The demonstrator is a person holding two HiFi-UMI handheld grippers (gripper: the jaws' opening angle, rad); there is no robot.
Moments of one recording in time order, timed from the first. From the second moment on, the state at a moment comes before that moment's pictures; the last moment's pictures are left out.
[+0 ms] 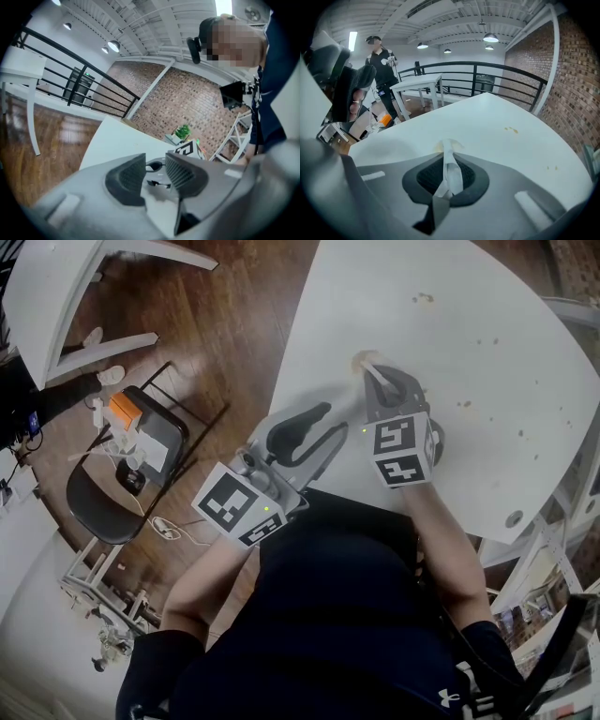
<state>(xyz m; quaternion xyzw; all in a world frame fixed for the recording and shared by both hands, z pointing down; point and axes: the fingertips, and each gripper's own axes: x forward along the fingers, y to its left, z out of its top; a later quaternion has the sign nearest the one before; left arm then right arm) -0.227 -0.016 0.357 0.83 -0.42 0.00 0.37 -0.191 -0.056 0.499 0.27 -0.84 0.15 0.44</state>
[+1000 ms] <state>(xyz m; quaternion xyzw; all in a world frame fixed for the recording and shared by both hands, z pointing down) -0.173 -0.021 0.346 0.85 -0.38 0.01 0.37 -0.089 -0.060 0.500 0.36 -0.81 0.20 0.41</state>
